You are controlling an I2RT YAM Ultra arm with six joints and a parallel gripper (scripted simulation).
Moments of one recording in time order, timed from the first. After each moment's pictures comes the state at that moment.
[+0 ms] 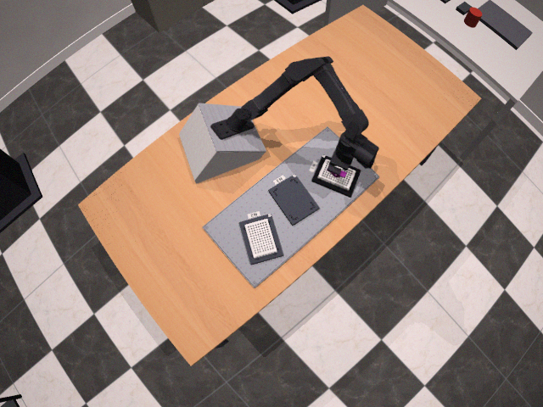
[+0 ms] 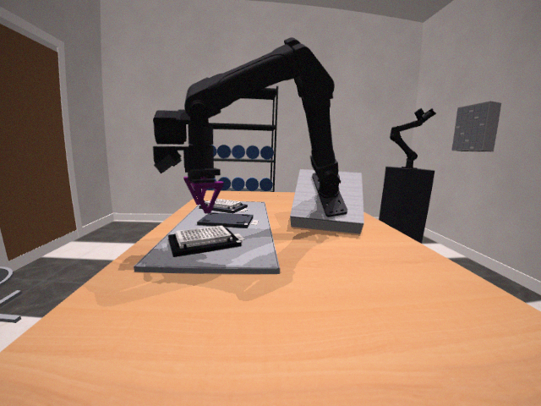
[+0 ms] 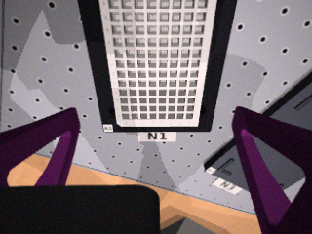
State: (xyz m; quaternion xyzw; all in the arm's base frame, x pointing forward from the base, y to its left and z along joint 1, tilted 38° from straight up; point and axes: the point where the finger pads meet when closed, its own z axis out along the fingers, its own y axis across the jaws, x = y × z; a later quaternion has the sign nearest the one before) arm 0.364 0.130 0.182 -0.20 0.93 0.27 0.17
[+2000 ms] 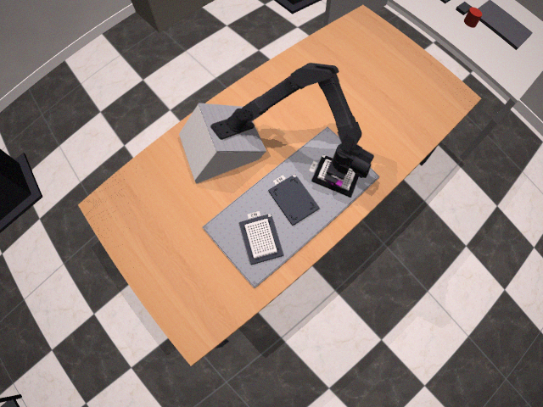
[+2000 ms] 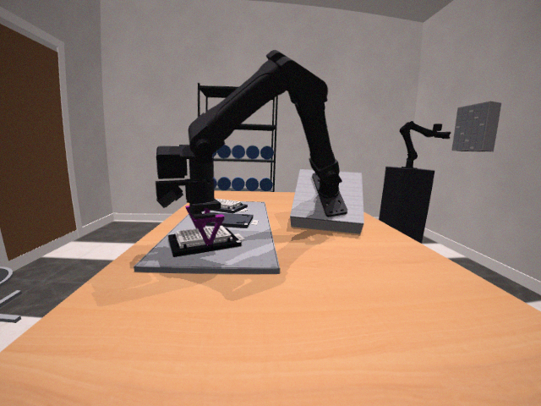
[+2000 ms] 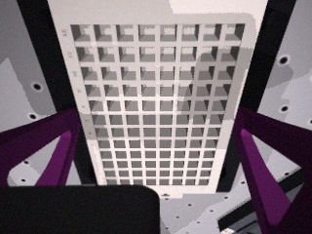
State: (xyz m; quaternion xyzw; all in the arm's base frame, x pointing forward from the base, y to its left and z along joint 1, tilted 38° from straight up) arm 0.379 0.175 0.119 -0.20 0.93 0.28 0.16
